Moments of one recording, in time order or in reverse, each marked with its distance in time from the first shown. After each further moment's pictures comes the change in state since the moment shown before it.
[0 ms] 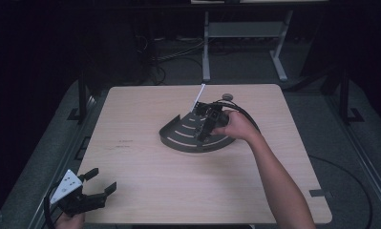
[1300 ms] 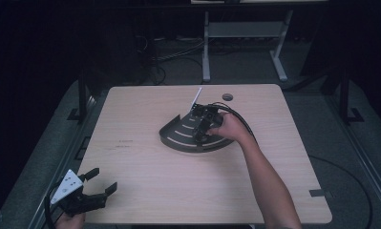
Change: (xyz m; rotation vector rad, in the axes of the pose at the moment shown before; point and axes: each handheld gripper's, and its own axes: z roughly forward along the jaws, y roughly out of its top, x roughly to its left) left arm -0.001 0.000 0.000 0.001 -0.007 0.009; right arm -0.028 0.009 0.038 0.027 -0.036 0.081
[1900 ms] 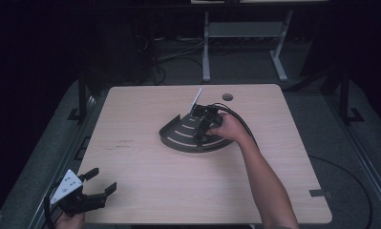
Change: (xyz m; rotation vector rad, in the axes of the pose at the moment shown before) left arm 0.001 0.000 0.000 0.004 0.004 0.004; right arm -0.006 0.000 0.008 0.005 -0.012 0.019
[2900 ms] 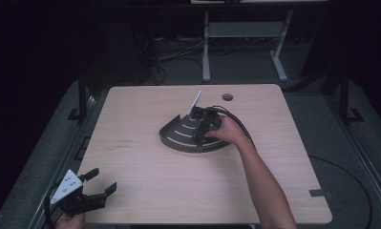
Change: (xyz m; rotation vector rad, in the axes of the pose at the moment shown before) left arm 0.000 -0.001 0.000 0.001 -0.001 -0.006; right arm 0.001 -0.001 0.011 0.002 0.002 0.029
